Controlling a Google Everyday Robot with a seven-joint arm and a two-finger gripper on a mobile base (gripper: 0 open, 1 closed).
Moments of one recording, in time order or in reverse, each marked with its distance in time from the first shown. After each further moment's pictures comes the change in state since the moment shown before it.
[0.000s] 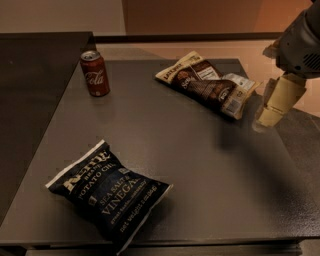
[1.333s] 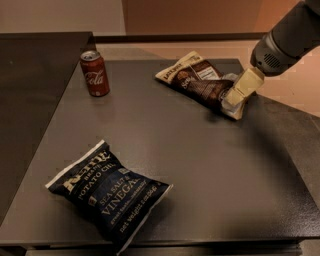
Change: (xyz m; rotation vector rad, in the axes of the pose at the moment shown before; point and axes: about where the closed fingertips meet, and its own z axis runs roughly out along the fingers) arm -0.006 -0.085 0.091 -0.014 -0.104 0.296
